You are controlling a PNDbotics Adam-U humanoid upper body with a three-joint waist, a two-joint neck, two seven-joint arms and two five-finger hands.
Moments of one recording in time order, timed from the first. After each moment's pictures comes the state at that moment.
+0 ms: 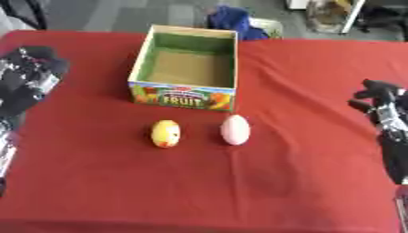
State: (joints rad) left arm -0.18 0.41 0.05 -1.87 0.09 0.09 0.04; right arm -0.16 -0.26 -0.02 -1.82 -0.27 -0.10 0.10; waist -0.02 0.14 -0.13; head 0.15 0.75
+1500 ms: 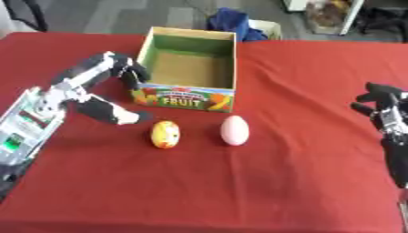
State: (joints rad) left arm -0.46 0.52 -0.28 -1.72 -0.31 0.10 -0.38; right arm -0.15 -0.26 -0.01 -1.82 -0.27 -0.09 0.11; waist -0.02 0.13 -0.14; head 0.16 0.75
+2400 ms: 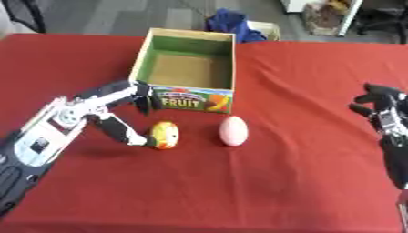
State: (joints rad) left arm -0.50 0.48 -0.34 -1.59 -0.41 0.05 -0.48; right arm -0.15 -0.26 -0.01 -1.82 -0.27 -0.09 0.12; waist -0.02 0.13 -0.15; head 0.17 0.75
